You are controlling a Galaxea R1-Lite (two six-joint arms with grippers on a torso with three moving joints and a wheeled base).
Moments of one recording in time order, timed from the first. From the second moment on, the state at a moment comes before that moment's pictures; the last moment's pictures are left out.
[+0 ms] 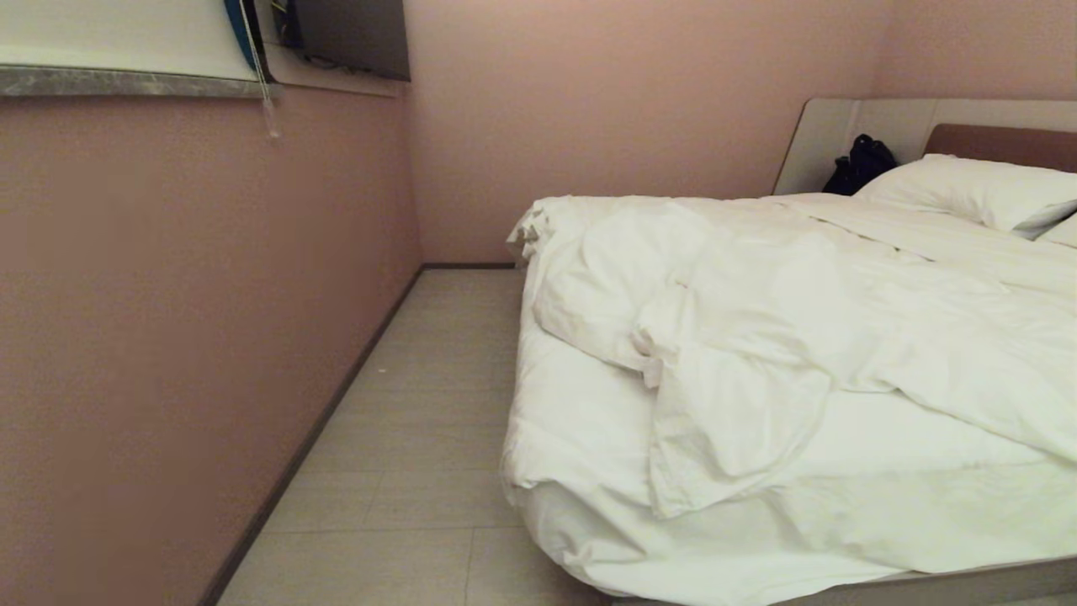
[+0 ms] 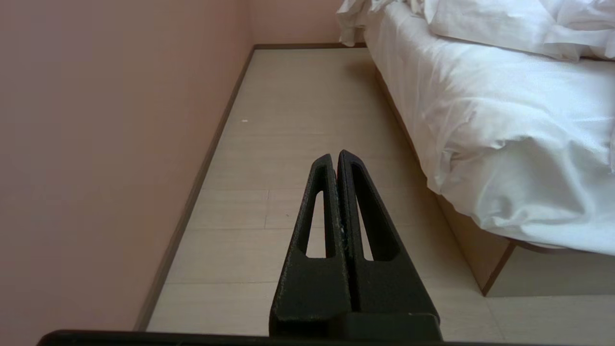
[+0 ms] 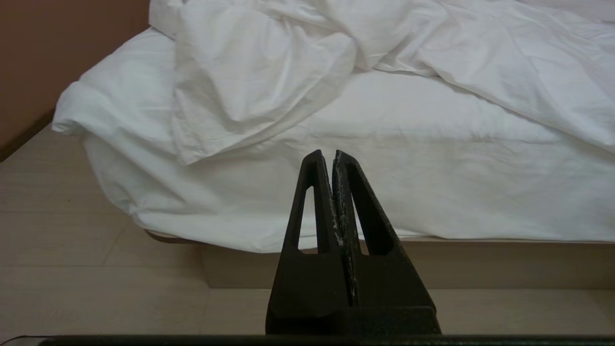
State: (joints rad) left arm 0.00 0.00 0.00 0.00 0.00 0.00; right arm -0.02 0.00 0.00 0.00 0.03 -0.07
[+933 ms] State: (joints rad) left arm 0.00 0.00 0.00 0.00 0.00 0.00; right arm -0.02 0.00 0.00 0.00 0.03 -0.07
